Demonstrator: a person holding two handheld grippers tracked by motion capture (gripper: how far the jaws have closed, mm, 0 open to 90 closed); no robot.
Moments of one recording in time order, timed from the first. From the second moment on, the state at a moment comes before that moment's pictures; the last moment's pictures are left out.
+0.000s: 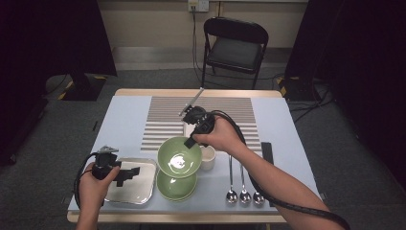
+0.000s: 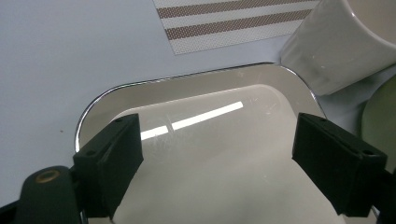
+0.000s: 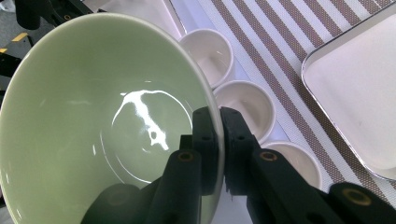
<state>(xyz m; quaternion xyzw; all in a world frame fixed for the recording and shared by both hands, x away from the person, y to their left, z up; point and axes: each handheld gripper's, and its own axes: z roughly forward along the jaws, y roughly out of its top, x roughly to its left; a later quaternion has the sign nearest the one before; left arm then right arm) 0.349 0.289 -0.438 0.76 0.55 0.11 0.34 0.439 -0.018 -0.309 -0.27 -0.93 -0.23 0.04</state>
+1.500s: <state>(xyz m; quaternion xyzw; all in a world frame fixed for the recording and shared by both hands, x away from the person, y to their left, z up) 0.349 0.286 -0.437 0.76 0.55 0.10 0.34 0.461 -0.028 -0.298 -0.30 -0.93 -0.22 0.04</state>
